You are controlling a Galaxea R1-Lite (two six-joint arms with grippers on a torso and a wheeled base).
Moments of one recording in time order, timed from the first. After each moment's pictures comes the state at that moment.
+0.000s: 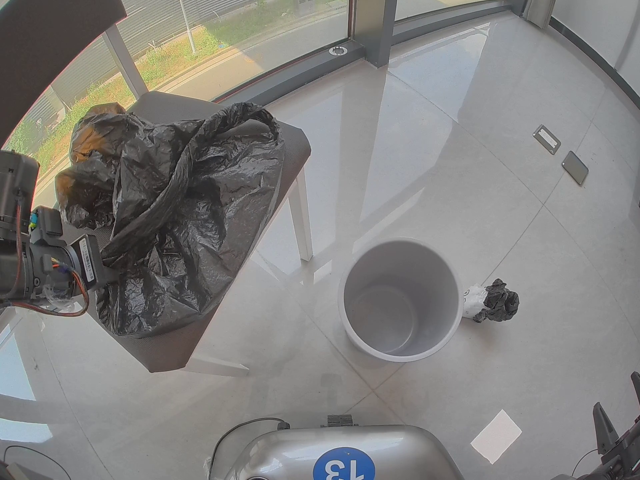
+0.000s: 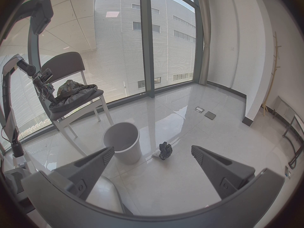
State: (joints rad) left arm -0.20 1.29 -0.99 0.38 0.03 -0.50; right arm 0.08 0.02 -0.02 0.00 -0.02 -0.01
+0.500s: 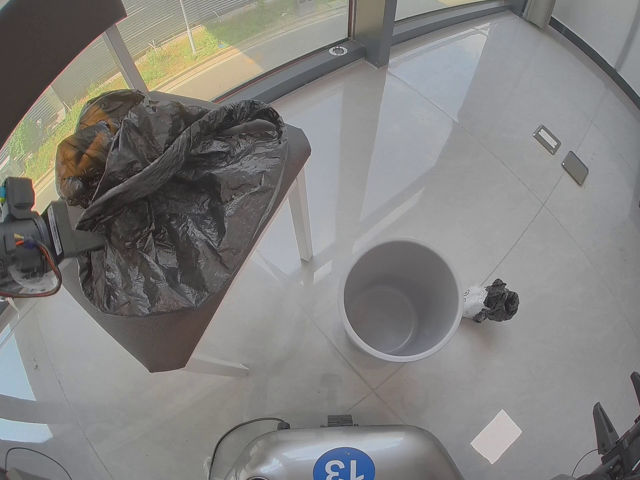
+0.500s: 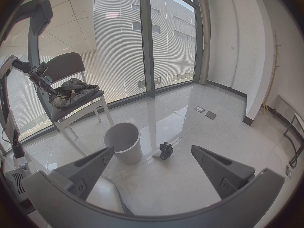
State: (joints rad) left arm -0.21 1.17 -1.03 0.34 -0.05 -0.49; right arm 0.08 0.02 -0.02 0.00 -0.01 0.00
